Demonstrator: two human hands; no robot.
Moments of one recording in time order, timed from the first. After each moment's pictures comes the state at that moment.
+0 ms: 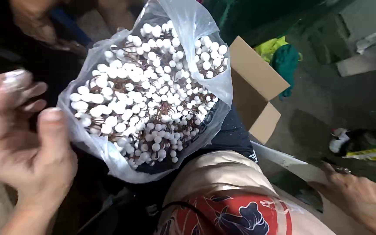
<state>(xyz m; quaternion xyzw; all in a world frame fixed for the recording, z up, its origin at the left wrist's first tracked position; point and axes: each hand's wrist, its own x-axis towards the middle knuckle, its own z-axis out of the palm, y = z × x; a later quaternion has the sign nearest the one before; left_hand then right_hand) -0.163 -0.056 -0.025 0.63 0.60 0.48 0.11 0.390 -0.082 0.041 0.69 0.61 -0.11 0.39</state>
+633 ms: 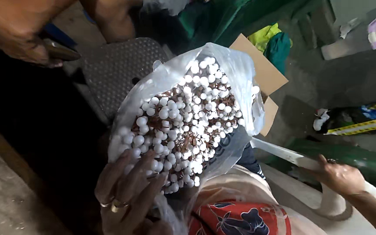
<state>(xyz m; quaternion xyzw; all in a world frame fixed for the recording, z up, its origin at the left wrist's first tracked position) -0.155 -0.072 -0.010 0.71 0.54 0.40 0.21 0.397 -0.078 0.010 0.71 0.54 -0.10 0.43</state>
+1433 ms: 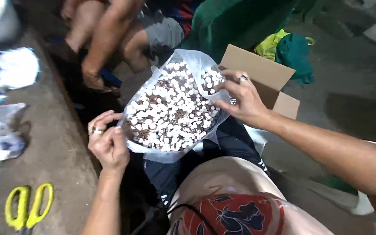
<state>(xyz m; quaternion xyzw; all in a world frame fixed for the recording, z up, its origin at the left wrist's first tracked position) -0.142 -0.068 -0.009 0.72 0.50 0.48 -0.01 0.217 0.027 -0.002 0.41 0.82 -0.19 -0.34</state>
